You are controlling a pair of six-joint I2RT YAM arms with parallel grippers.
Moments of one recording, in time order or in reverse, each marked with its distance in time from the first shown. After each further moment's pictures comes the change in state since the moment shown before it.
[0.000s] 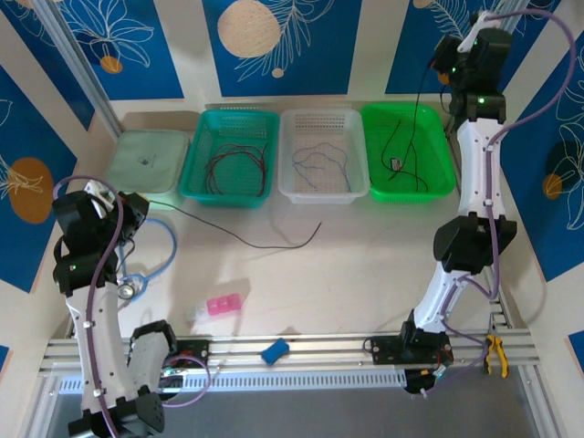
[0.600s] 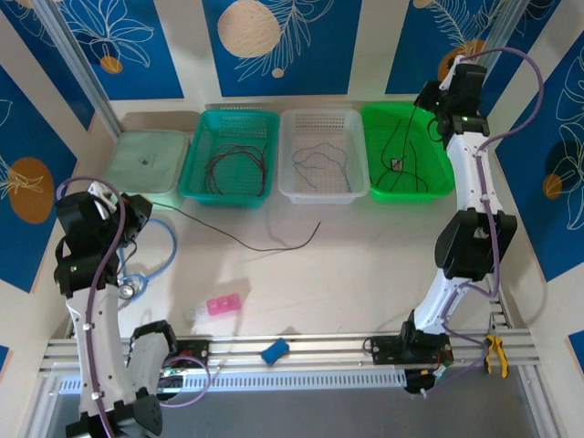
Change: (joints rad) left arm -0.026 -0.013 0.000 -0.023 -0.003 0.000; right arm -0.002 -0.031 -0.302 0.016 0.016 0.006
